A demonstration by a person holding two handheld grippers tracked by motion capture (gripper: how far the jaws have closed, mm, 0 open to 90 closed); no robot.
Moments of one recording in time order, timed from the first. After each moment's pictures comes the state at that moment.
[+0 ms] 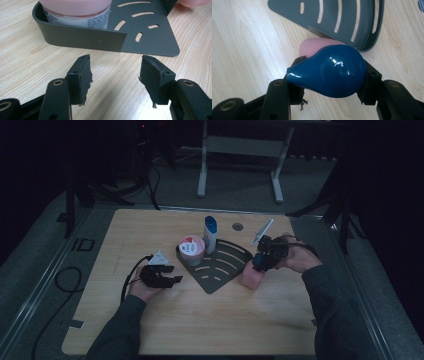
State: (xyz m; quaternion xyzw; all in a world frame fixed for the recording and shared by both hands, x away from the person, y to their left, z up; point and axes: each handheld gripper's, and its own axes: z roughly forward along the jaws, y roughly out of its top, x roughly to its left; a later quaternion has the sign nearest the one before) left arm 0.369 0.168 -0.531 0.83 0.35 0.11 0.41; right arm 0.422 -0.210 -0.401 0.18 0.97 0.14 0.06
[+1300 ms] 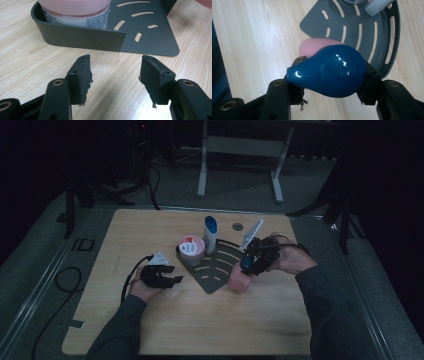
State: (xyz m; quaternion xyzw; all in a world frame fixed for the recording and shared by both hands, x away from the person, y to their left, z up) left arm 0.369 0.167 -0.531 0.84 0.35 0.11 0.41; right arm 0.393 -0.173 -0.374 0.11 0.98 0.17 0.06
